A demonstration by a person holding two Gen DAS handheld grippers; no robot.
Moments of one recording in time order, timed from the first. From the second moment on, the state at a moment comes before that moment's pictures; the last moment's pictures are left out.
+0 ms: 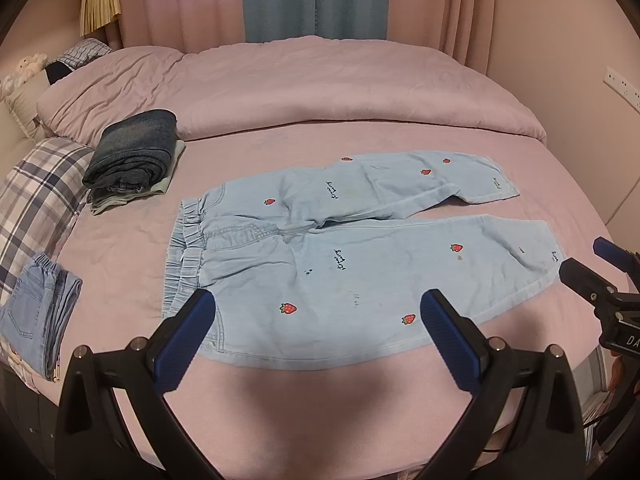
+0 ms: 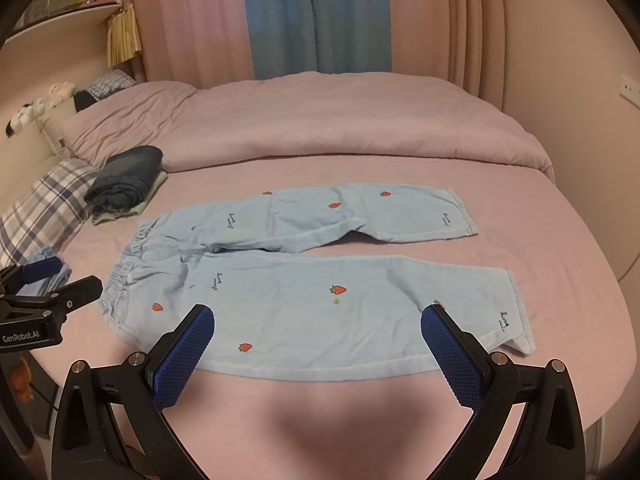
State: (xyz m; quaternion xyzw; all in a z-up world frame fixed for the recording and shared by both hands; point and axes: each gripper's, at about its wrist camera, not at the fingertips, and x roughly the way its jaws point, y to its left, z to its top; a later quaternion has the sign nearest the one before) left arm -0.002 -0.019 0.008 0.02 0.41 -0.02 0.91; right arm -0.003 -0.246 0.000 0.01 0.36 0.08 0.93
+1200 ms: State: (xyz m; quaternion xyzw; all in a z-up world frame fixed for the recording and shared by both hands) left arm -0.004 -0.019 0.009 0.03 0.41 -0.01 0.91; right arm -0.008 -0.243 -0.002 0.01 0.36 0.08 0.93
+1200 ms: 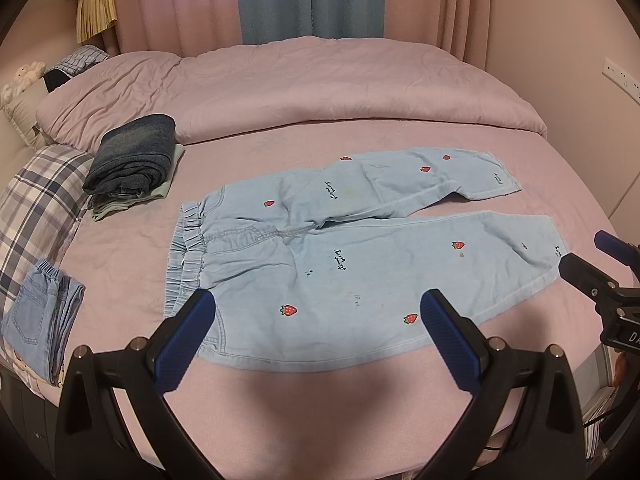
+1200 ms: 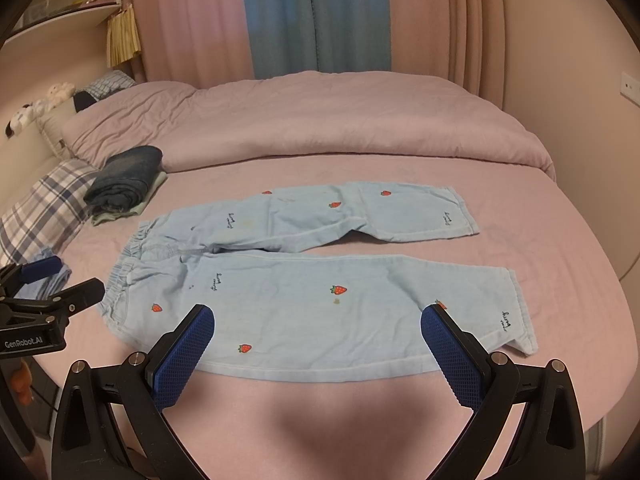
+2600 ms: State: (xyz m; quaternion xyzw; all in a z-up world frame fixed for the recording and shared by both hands) left arm 0.010 0.032 -0.044 -0.10 0.47 -0.01 0.88; right arm 0.004 -0.196 -0.049 -0.05 0.39 0.15 0.91
